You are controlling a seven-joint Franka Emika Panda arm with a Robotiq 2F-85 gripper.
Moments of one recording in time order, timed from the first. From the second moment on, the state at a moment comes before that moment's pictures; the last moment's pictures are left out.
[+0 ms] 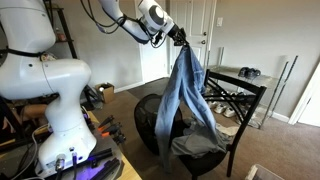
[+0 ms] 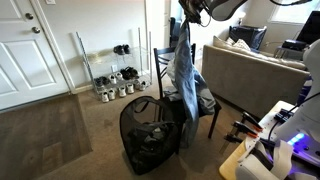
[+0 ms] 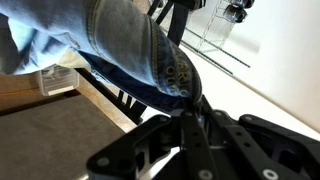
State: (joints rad) arm 1.42 0.19 -1.52 -2.15 -0.61 2.98 1.99
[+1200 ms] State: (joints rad) arm 1.42 0.19 -1.46 -2.15 -0.61 2.99 1.98
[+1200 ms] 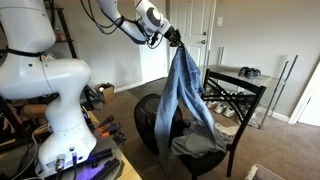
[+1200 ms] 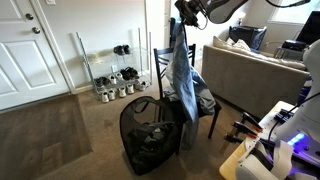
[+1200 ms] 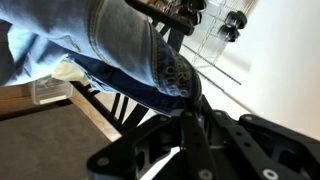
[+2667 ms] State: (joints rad) arm 0.61 0.26 -0.22 -1.99 0.02 3.03 1.13
